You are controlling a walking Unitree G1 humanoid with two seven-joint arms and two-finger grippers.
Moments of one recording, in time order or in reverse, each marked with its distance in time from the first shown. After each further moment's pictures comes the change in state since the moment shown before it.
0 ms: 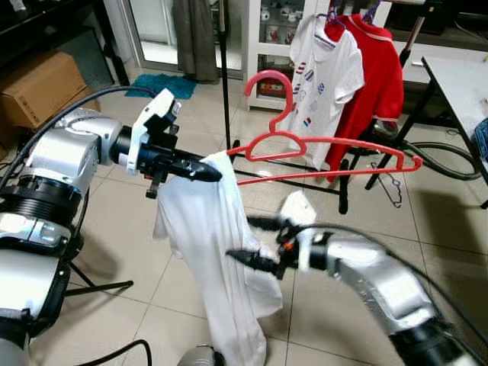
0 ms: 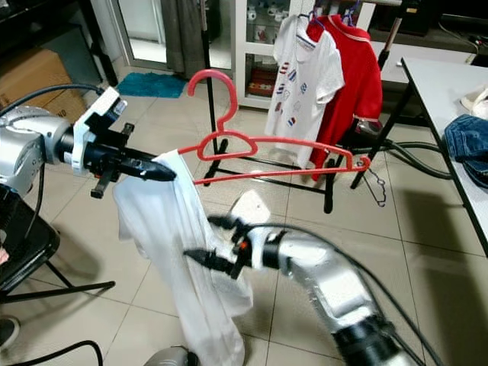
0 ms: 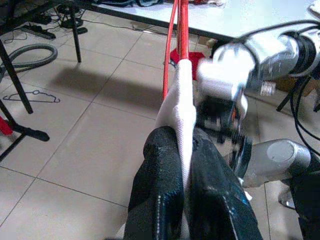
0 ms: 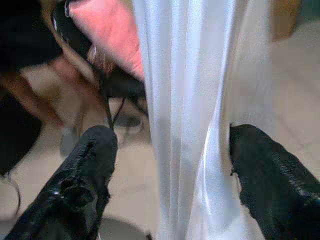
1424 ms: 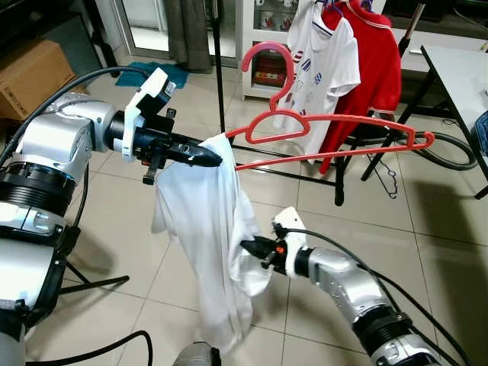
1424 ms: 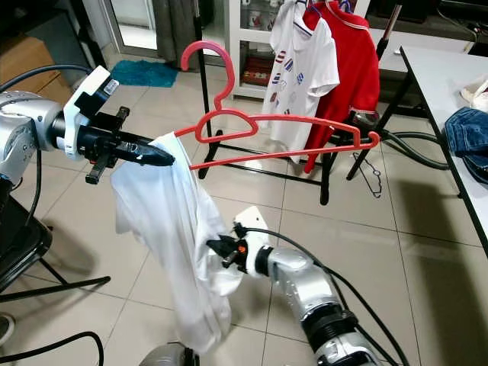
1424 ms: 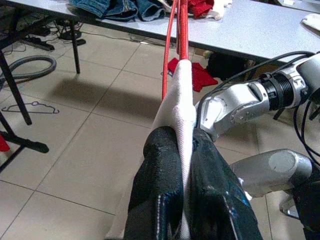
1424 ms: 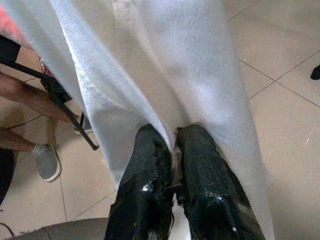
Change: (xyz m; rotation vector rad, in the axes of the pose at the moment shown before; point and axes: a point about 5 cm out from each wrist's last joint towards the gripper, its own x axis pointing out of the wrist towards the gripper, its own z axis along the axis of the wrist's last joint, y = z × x) left arm -0.008 0.000 0.016 0.031 -0.034 0.010; right arm 0.021 -0.032 -0.056 0.235 0.027 -0.213
